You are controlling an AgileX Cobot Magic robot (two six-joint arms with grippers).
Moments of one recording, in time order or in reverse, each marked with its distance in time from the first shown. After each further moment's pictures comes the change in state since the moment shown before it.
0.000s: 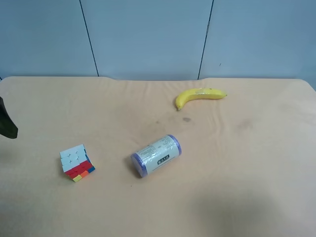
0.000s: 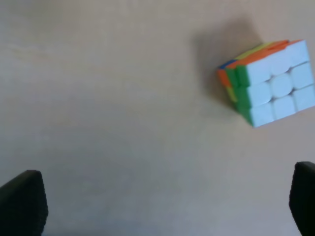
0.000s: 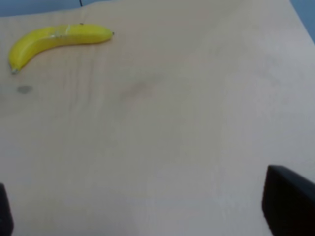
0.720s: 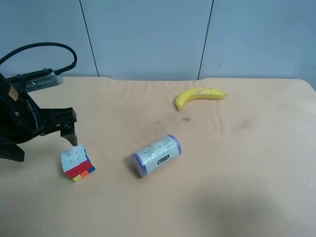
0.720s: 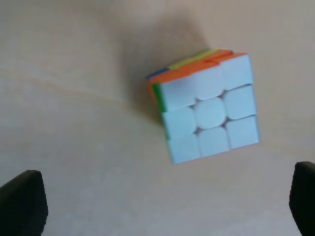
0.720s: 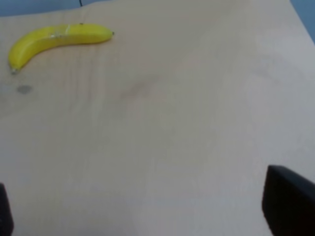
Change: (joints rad) left arm -0.435 0.319 -0.001 0.150 -0.232 -0.558; right arm 0.000 0.000 0.000 0.000 0.000 0.000
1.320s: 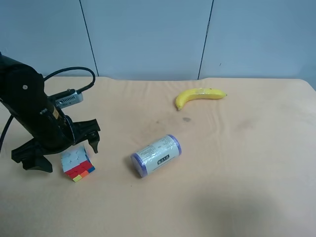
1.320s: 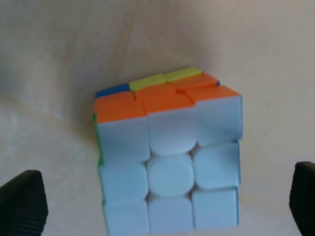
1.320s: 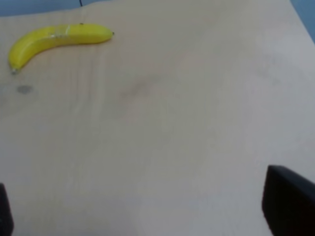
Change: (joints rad) left arm -0.029 0.253 -0.001 -0.016 -0.206 -0.173; right arm 0.000 0.000 0.000 0.000 0.000 0.000
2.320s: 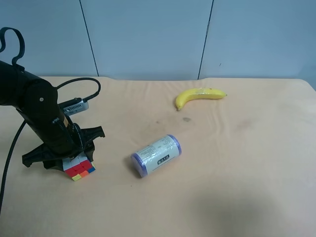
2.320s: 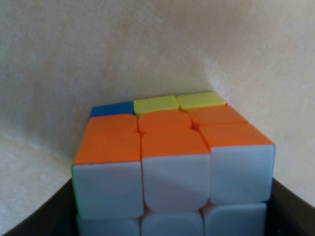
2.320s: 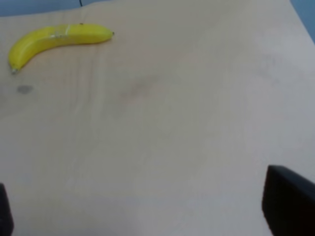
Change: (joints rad) left arm 0.000 0.098 0.000 0.018 -0.075 -0.018; right arm 0.000 0.000 0.000 0.000 0.000 0.000
